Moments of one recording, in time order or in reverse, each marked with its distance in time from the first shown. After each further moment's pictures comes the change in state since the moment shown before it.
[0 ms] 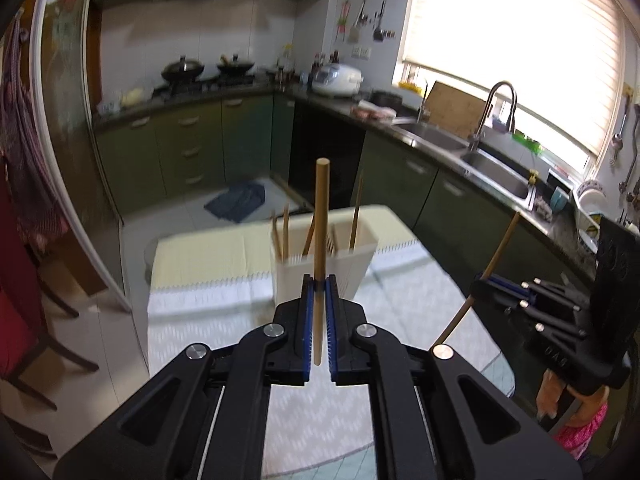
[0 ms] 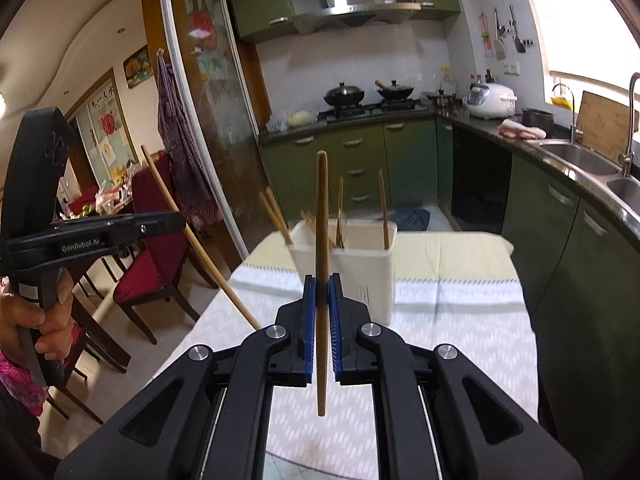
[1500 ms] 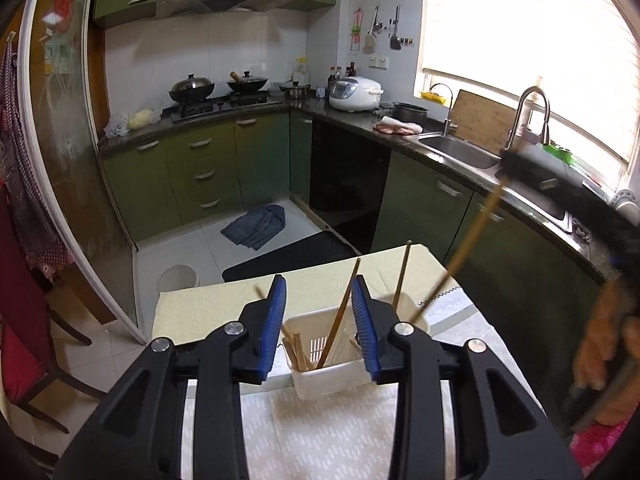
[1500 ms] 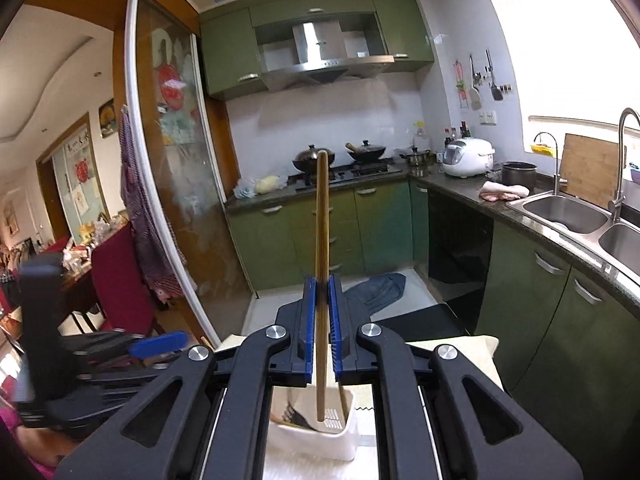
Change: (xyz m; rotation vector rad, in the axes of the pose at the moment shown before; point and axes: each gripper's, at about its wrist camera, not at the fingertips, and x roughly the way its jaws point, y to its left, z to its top) left arm 0.106 0.007 0.064 0.021 -0.040 0.085; right arm 0.067 -0.025 0.138 0.030 -0.192 -0.118
